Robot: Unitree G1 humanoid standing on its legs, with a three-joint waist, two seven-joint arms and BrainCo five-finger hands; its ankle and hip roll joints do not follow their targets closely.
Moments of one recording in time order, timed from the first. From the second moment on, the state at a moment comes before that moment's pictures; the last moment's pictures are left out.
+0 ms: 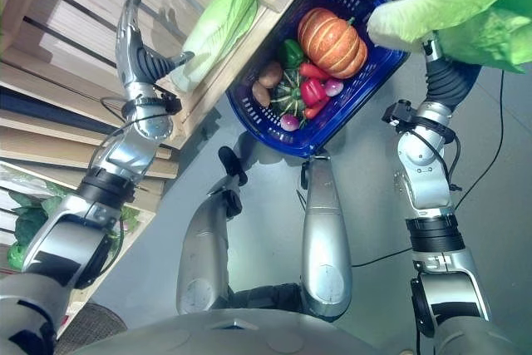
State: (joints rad) left arm -0.73 0.53 -0.36 0.38 0.16 0.12 0.71; right arm -0.39 -0.50 0.06 0.07 0.41 -0.20 -0.62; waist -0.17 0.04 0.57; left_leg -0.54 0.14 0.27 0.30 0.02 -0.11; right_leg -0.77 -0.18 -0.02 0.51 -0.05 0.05
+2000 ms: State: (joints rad) left arm -1.14 0.55 -0.53 1.05 -0.12 0.50 0.24; right arm -0.61 -0.67 0.27 0.11 0.18 0.12 -0.52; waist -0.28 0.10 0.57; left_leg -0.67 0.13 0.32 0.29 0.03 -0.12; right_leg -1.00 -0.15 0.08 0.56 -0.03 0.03
